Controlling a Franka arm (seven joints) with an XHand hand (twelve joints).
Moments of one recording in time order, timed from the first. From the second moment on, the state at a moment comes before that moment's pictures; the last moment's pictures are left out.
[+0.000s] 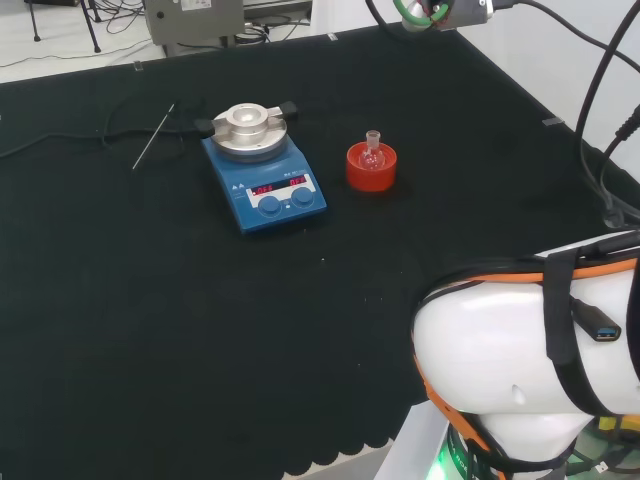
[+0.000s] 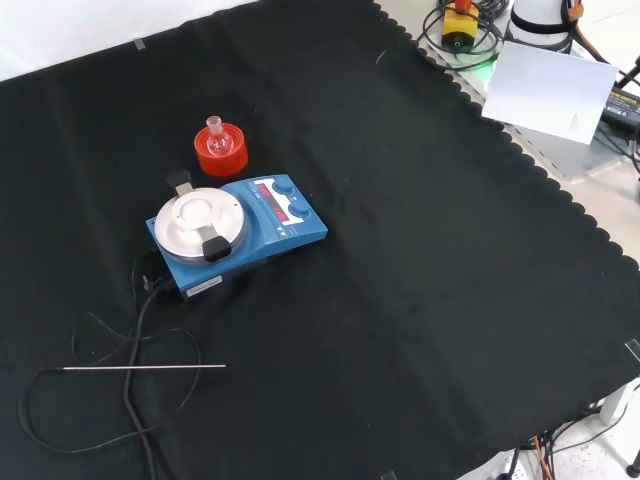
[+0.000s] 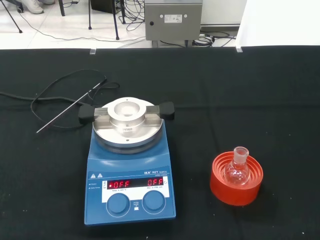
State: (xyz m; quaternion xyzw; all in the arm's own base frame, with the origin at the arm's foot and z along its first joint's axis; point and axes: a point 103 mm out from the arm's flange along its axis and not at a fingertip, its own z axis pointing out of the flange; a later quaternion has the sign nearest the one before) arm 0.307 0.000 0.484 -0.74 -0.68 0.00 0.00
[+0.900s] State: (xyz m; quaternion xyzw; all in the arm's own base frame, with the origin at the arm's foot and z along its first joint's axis) arm 0.312 0.018 0.482 -0.74 -0.67 0.01 -0.01
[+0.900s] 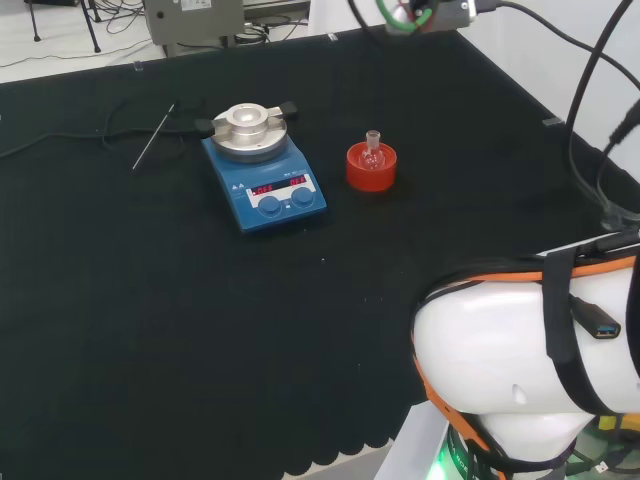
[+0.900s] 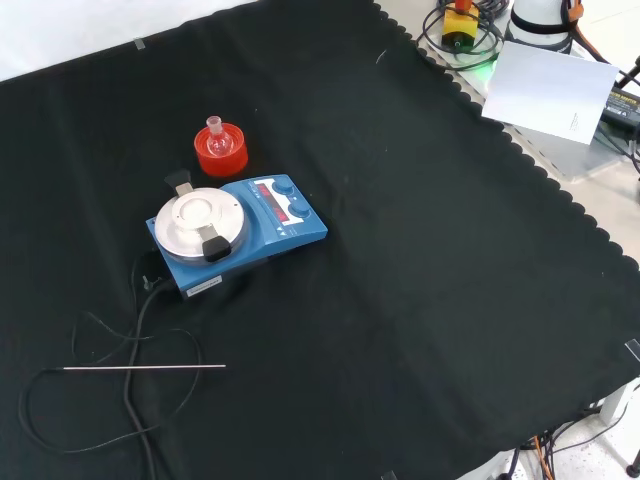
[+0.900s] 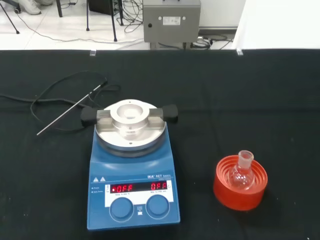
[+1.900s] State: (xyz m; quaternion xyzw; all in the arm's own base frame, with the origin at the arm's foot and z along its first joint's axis) arm 0.395 -0.056 0.418 -0.78 -0.63 0.01 0.06
